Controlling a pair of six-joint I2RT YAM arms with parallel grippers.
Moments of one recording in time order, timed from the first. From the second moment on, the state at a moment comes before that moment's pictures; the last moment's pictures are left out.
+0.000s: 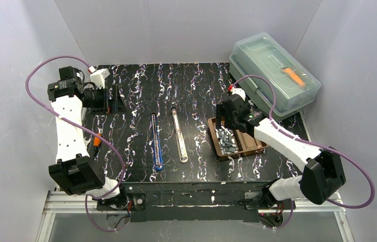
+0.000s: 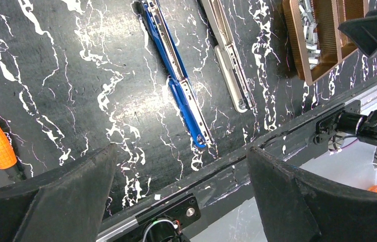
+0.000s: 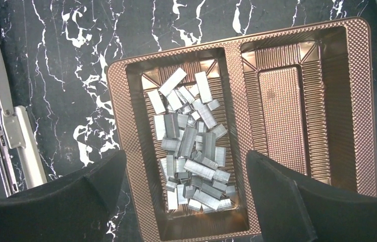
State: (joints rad) left arm 0.29 1.43 1.61 -1.37 0.67 0.30; right arm 0.64 1.34 1.02 -0.57 0.33 0.47
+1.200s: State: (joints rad) left arm 0.15 1.47 1.64 -1.39 0.66 0.27; right arm 0.71 1.47 0.90 -0.58 0.43 0.60
